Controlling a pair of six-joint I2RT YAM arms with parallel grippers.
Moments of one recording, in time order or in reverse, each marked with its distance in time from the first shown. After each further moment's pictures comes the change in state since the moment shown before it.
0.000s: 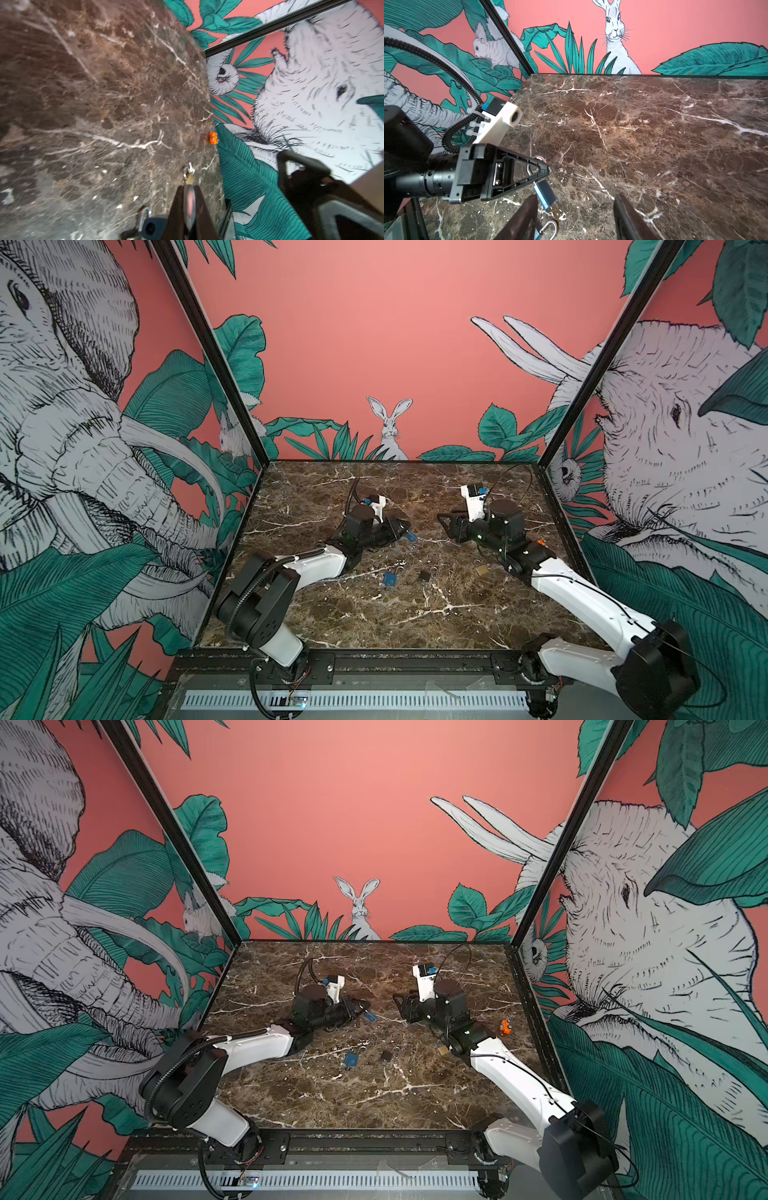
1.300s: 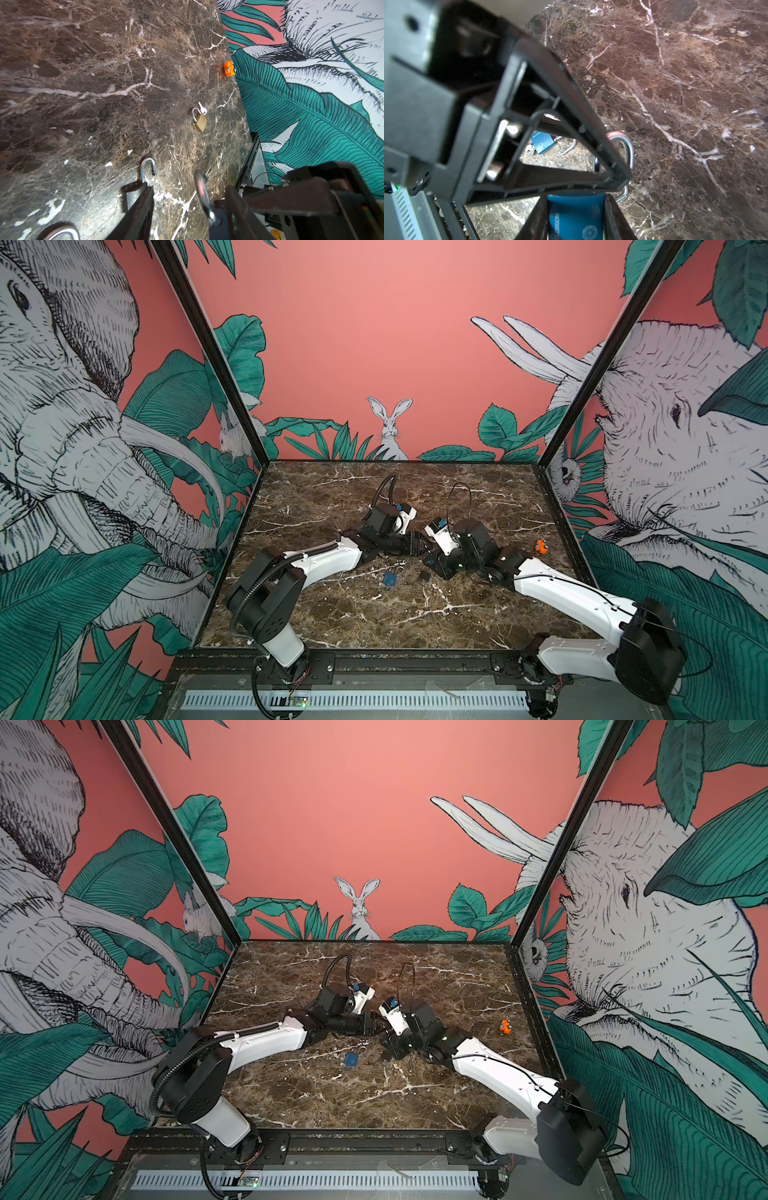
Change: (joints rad) left arm -0.114 0.080 0.166 -0.426 0.129 0.366; right arm 0.240 0.082 0.023 -0.368 0.027 -0.185
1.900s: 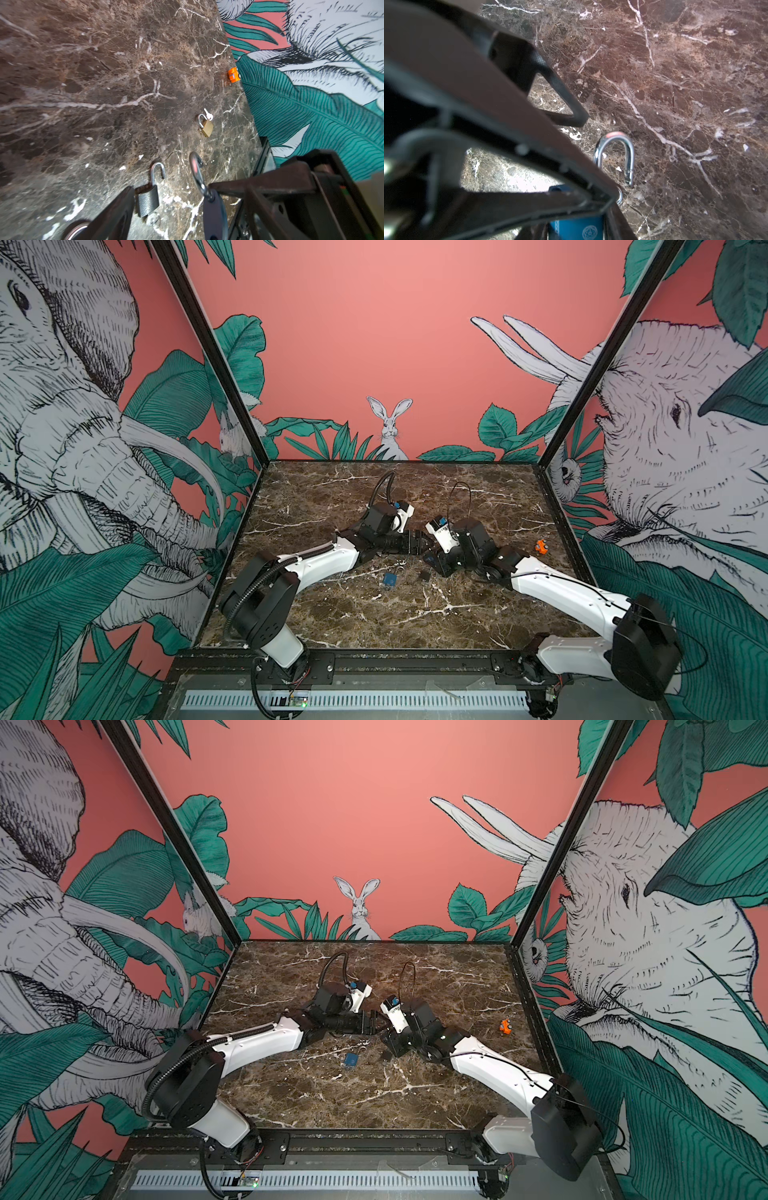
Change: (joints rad) left arm 0.000 -0.029 0.000 -0.027 -0.051 0.047; right arm -0.021 0.025 -0.014 0.054 0.017 0.021
